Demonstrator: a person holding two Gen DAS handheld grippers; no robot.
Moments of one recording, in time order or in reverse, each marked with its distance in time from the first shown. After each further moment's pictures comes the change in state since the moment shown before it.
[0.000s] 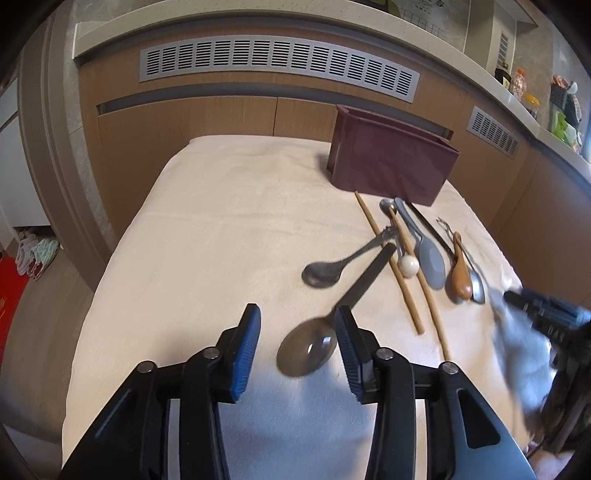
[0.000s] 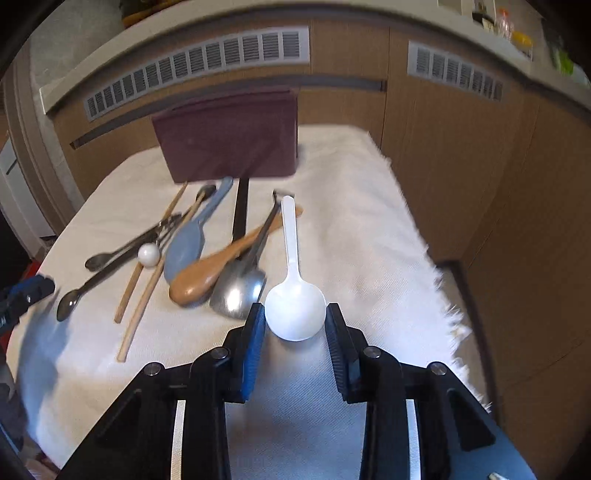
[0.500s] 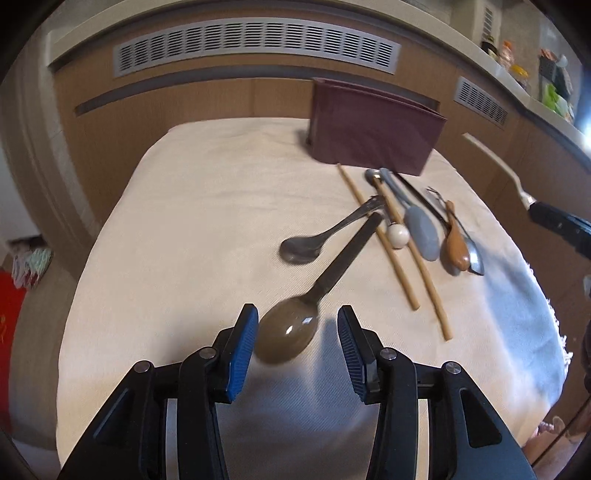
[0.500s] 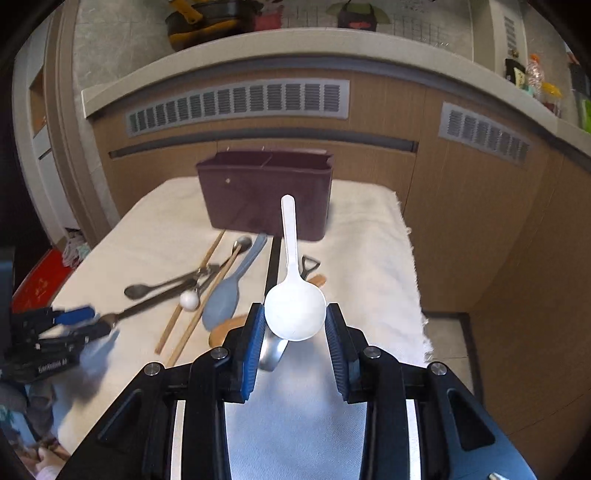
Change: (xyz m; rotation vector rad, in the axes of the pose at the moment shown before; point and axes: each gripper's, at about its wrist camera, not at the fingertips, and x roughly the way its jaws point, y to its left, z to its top) left arm 0.019 -0.025 0.000 0.105 0.066 -0.028; right arm -0.016 0.005 0.029 -0.096 -0.032 0.121
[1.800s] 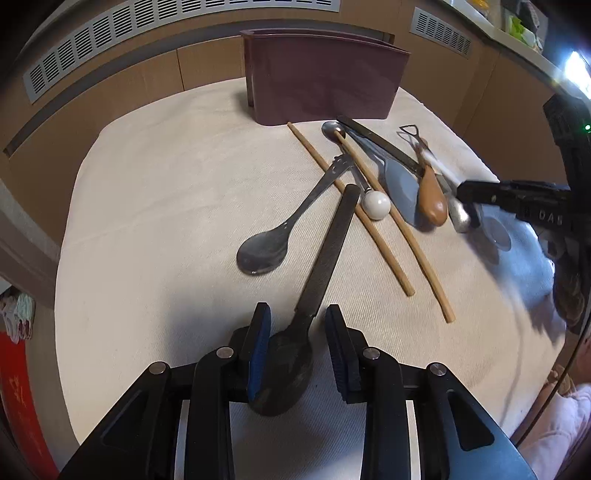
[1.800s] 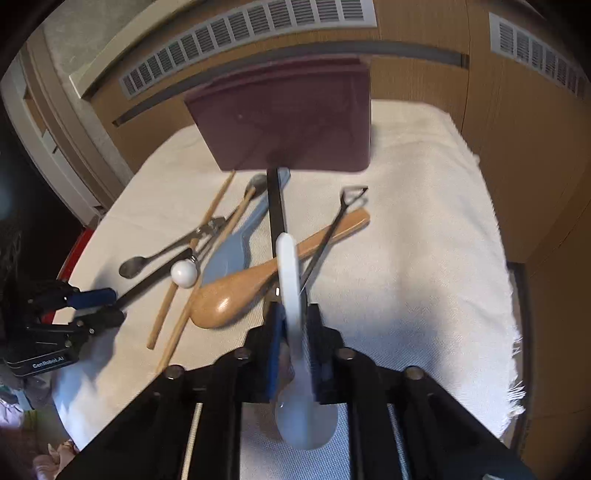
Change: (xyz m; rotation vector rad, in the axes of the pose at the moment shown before) left arm 0.034 -0.006 0.029 0.185 0.226 -0.094; right arm 0.070 -0.007 0.011 0.064 0.197 0.184
